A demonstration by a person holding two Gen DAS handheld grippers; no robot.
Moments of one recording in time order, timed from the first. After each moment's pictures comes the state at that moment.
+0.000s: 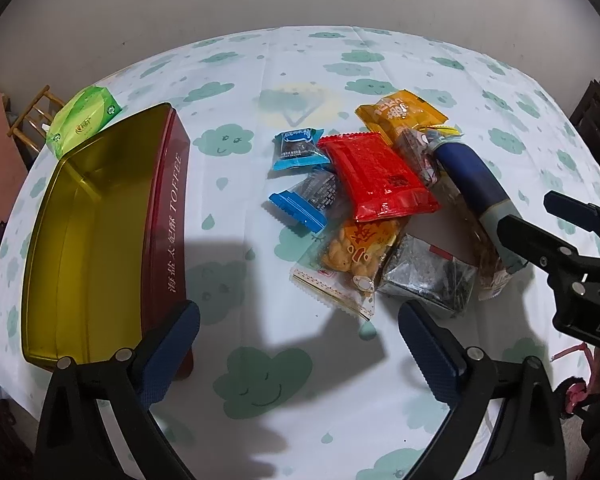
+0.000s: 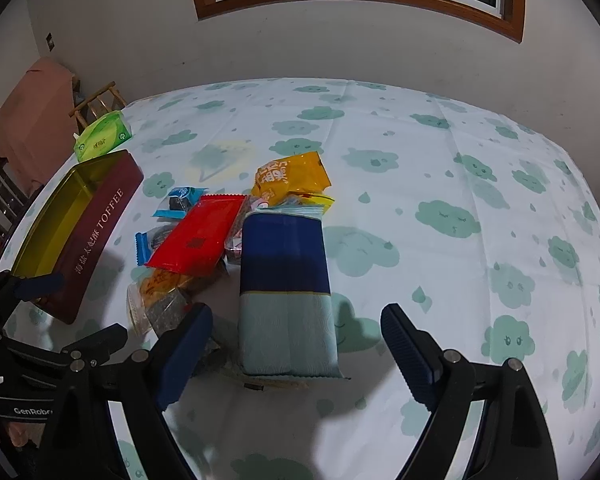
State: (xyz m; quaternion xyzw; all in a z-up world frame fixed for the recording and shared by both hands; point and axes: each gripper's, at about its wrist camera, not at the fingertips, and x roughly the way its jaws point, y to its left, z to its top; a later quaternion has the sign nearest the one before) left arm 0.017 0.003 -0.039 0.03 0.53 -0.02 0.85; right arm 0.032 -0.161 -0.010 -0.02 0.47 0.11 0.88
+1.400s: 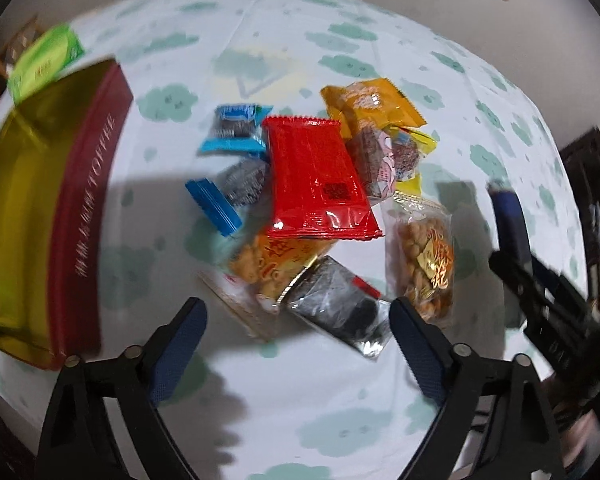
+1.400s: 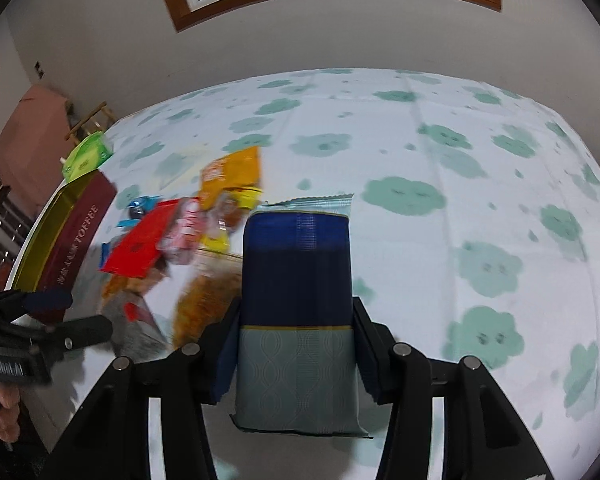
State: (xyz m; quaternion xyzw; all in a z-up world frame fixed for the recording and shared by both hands) left arm 0.056 -0.025 -0.050 -0.09 0.61 -0.03 0.79; right arm 0.039 -0.235 -0.031 0.04 0.48 0.10 0.87
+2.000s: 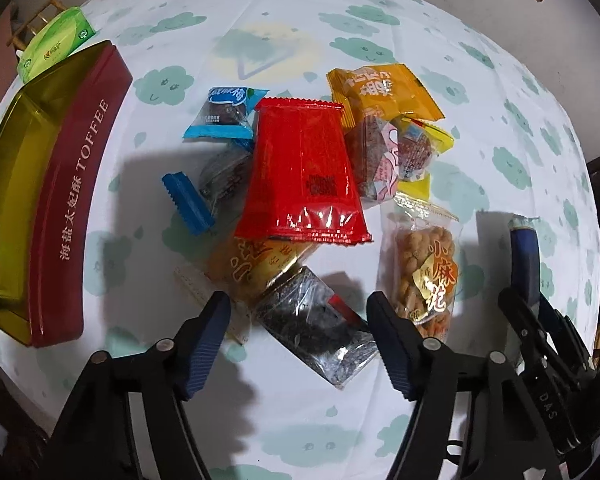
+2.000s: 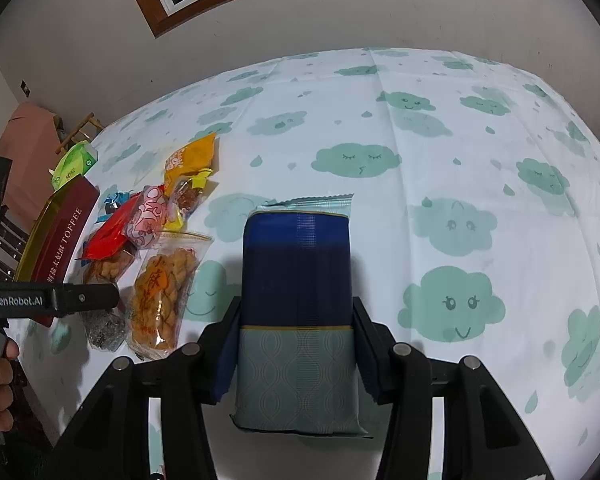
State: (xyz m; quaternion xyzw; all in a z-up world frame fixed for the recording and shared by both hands) left arm 0.068 -0.049 -0.056 -0.09 0.63 0.02 0.77; right arm 0.031 -0.263 -0.048 0.07 0.49 0.09 0.86
